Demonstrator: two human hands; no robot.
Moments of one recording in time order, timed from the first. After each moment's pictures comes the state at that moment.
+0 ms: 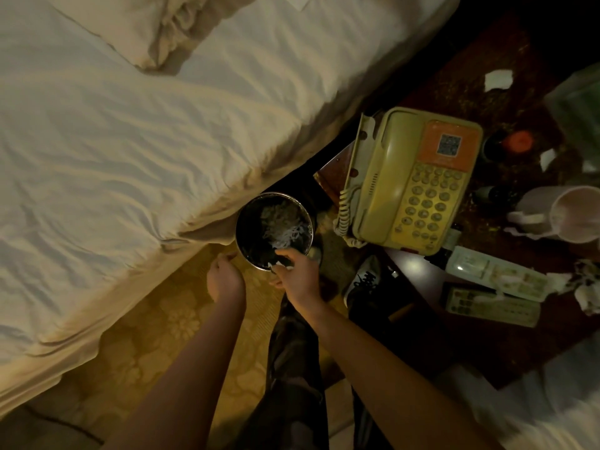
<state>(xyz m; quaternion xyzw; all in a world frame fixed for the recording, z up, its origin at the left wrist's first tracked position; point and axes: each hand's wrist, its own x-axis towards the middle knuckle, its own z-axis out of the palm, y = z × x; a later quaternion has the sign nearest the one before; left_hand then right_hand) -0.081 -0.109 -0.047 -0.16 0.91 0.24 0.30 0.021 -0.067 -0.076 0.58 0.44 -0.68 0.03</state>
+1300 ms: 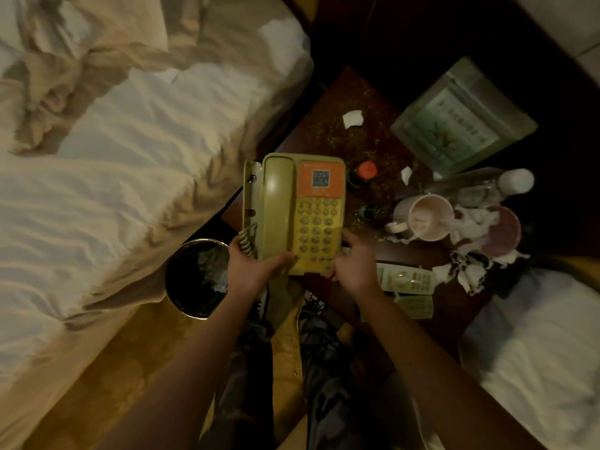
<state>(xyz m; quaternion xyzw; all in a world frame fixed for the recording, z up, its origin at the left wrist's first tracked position) 0.023 0.030 -0.030 0.08 0.80 0.28 0.52 0.185 0.100 -0.016 0.71 0.44 -0.55 -0.03</state>
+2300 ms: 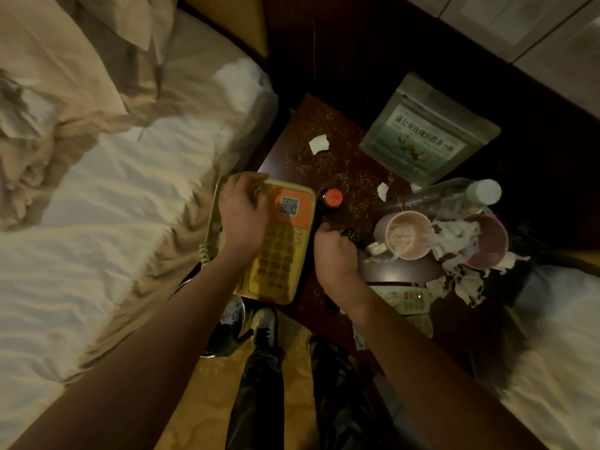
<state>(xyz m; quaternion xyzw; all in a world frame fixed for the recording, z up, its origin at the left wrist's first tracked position) 0.031 0.177 -0.001 0.44 0.79 0.28 0.31 0.172 0.163 -0.007 0.63 0.73 -0.20 0.15</state>
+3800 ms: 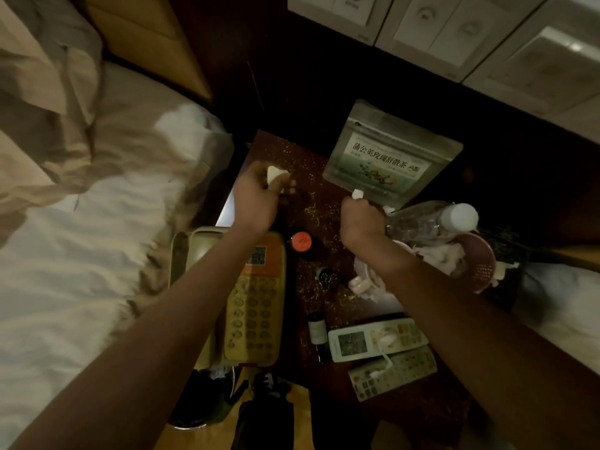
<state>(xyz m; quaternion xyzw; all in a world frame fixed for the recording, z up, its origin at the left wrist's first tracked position) 0.083 0.289 -0.022 0.42 0.68 0.34 0.49 0.241 0.281 -0.033 0.70 0.65 -0.23 0.19</state>
